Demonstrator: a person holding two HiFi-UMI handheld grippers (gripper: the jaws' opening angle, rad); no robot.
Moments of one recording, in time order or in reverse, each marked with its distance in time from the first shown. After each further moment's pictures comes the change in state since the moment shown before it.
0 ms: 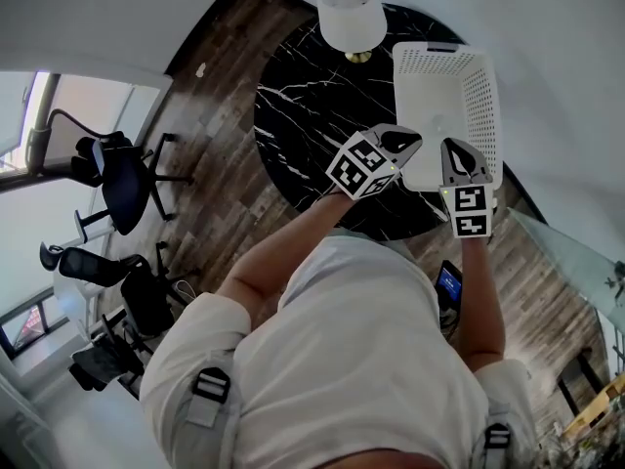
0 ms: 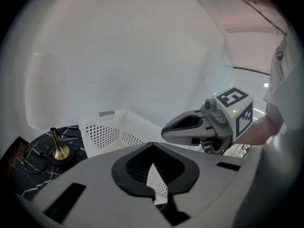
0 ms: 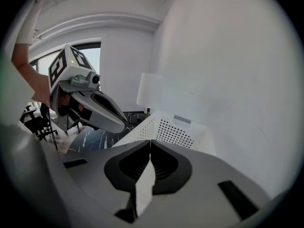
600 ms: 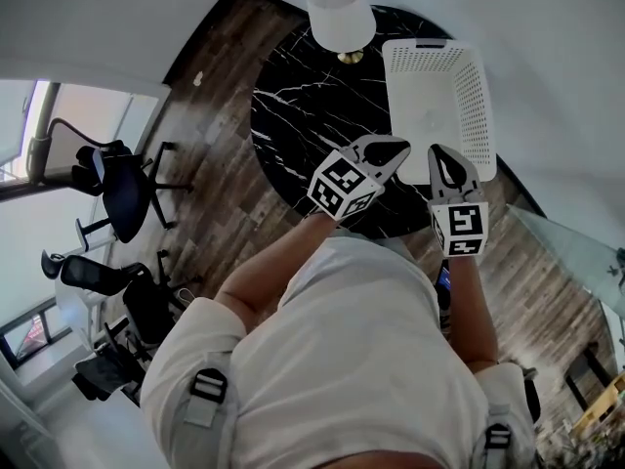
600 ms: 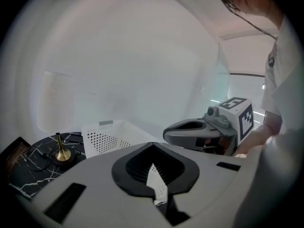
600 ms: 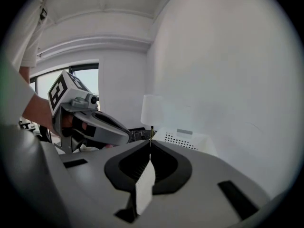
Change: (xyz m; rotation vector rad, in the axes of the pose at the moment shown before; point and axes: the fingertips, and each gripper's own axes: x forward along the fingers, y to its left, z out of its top) left arm -0.039 -0.035 0.014 0.002 -0.135 0.016; right arm -0.049 0.027 0.028 0.107 -0.197 -0.008
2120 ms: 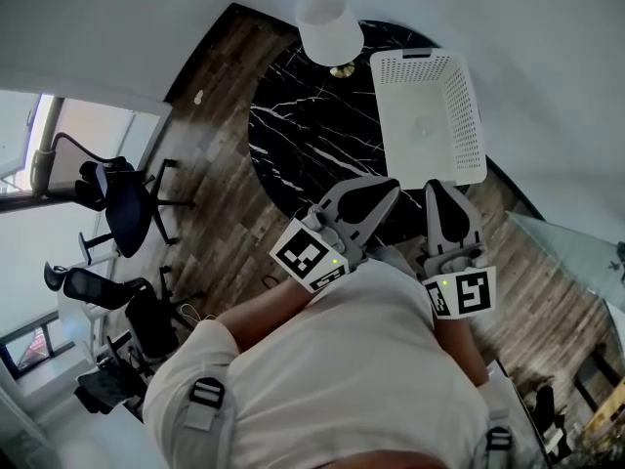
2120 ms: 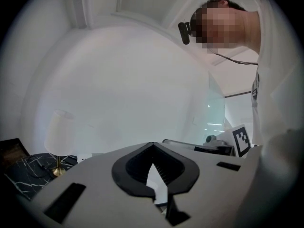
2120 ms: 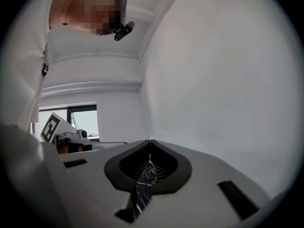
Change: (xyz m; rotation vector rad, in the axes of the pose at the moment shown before) left arm -0.090 -0.093 0.099 -0.019 -0.383 0.030; right arm -0.112 0.033 0.102 0.230 -0.409 0.019
